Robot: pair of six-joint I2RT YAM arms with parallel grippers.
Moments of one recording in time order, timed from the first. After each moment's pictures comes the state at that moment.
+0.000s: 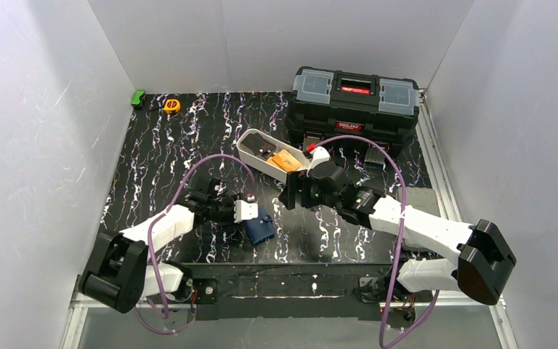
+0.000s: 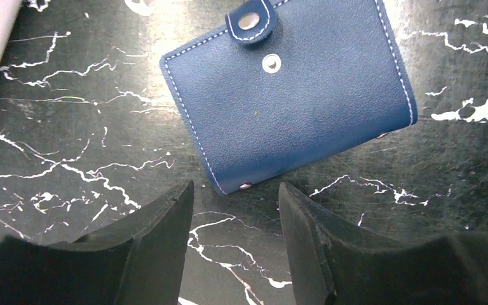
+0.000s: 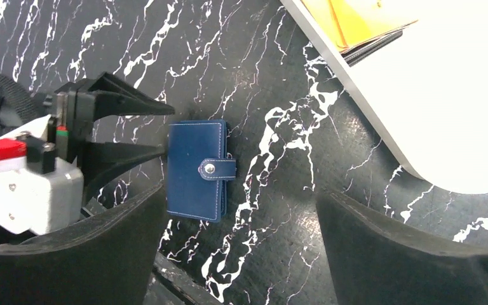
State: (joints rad) left arm -0.38 1.21 0.50 -0.30 0.58 1.07; right arm 0.90 1.25 0.82 -0.15 0.09 0.56
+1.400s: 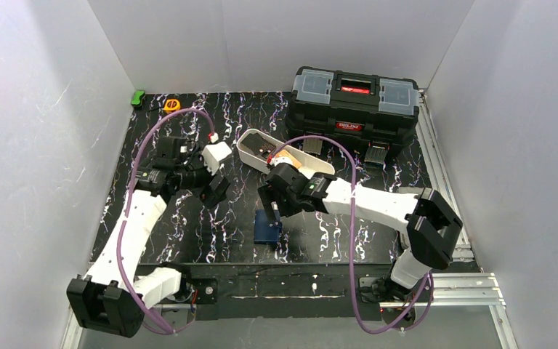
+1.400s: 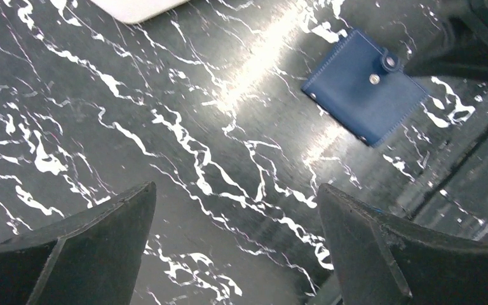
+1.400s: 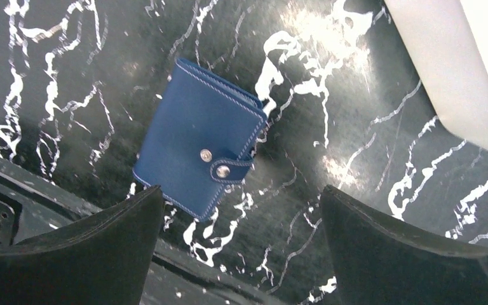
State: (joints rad) left arm -0.21 1.08 1.04 -0.84 0.45 0.60; right arm 1.05 1.61 1.18 -0.55 0.18 0.55
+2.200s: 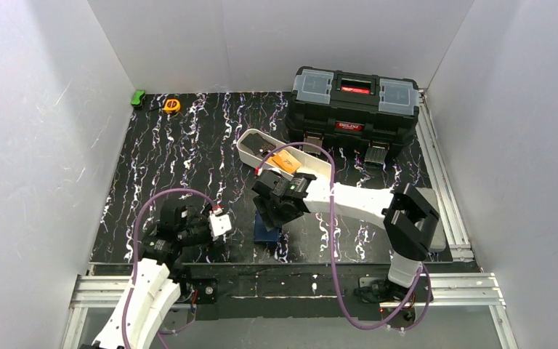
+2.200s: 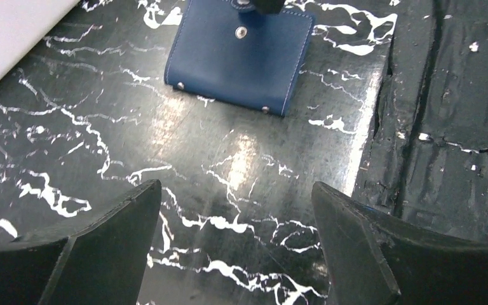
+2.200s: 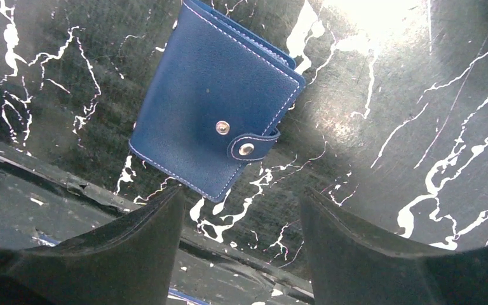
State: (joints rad) left arm -0.19 0.50 0.34 -0.64 0.78 0.85; right arm 1.11 1.75 1.32 -0.75 0.13 0.58
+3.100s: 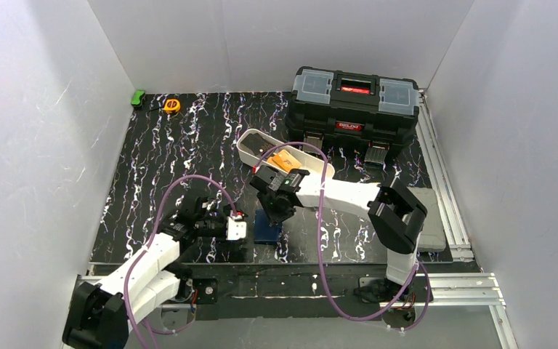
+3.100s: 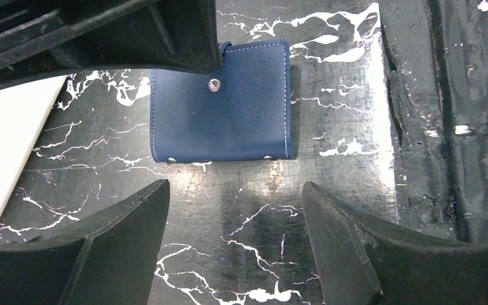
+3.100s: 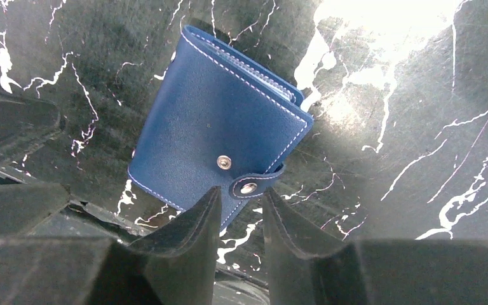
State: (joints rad) left arm -0.39 0.86 0.34 -0.32 0.81 1.07; right arm 1.07 1.85 1.37 -0.73 0.06 0.55
